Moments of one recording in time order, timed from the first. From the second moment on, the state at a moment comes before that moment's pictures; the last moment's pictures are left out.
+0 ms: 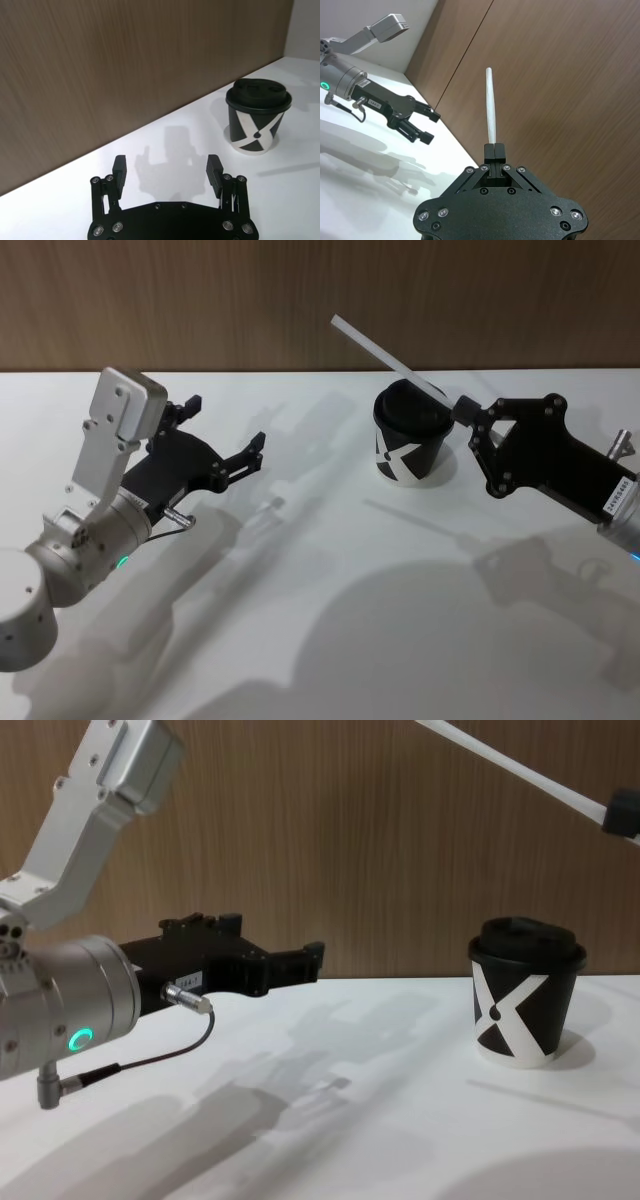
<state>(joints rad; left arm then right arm) -0.28 0.39 0.45 -1.60 -0.29 0.05 -0.17 0.17 0.61 -0.21 -1.61 0.31 -0.51 0.66</state>
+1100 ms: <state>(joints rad) -0.40 0.37 0.38 -1.52 -0.76 0.25 -0.65 0.17 0.61 -0.21 -1.61 0.31 -0.51 0.66</state>
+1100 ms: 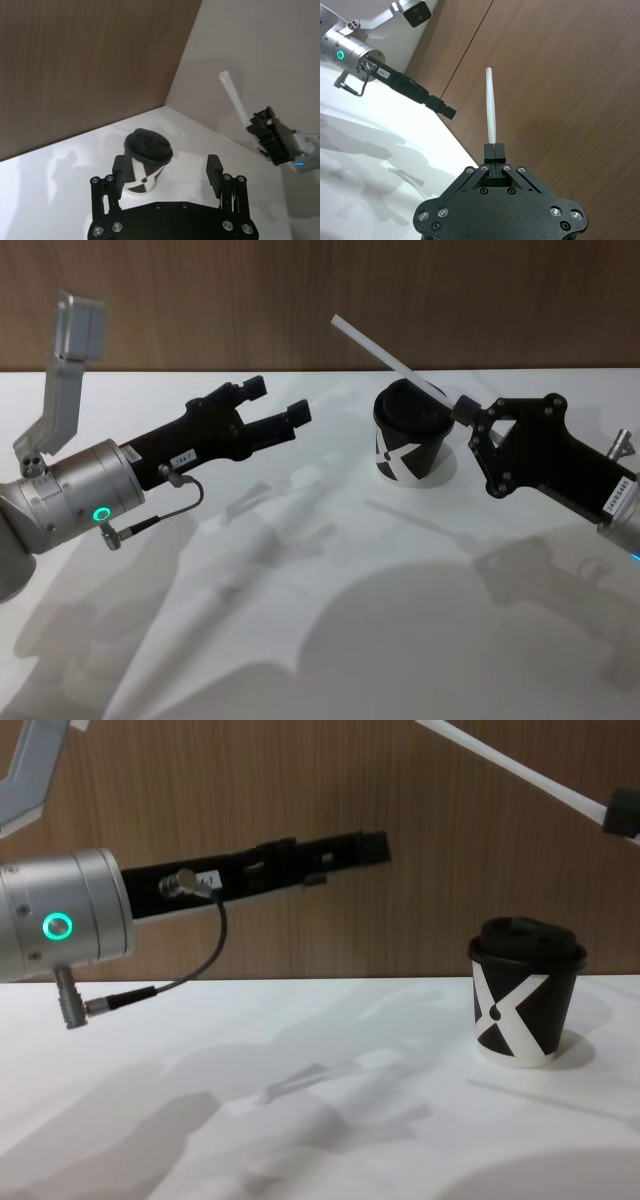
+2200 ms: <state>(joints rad) -0.43 0.28 0.42 -1.45 -0.94 0.29 -0.75 0.17 0.61 -0.21 -1.61 0.31 -0.51 0.66</state>
